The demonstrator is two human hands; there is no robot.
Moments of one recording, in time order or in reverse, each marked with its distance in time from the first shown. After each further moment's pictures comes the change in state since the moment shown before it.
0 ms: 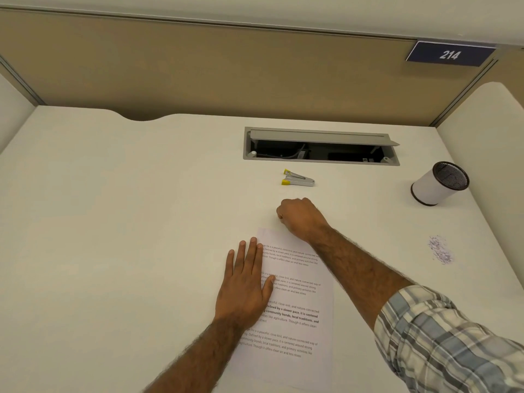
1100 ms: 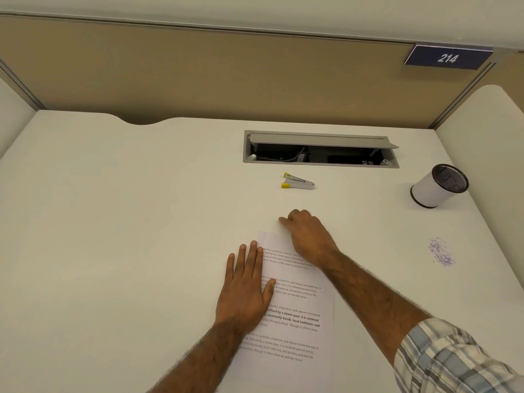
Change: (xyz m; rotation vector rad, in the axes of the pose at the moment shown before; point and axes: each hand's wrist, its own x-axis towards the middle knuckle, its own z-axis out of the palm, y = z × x) left_hand 0.000 -0.001 0.004 0.002 0.032 0.008; right_hand -0.040 -0.001 0.027 0.166 0.126 0.067
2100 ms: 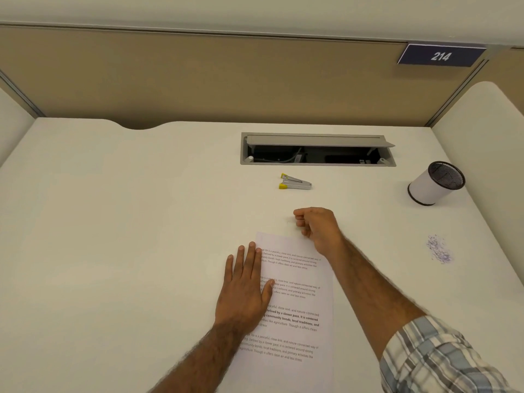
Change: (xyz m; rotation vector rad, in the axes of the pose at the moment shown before) left_hand 0.000 0.000 -0.001 0.008 -0.005 0.003; right_hand 0.013 0.002 -0.033 1.499 0.158 0.957
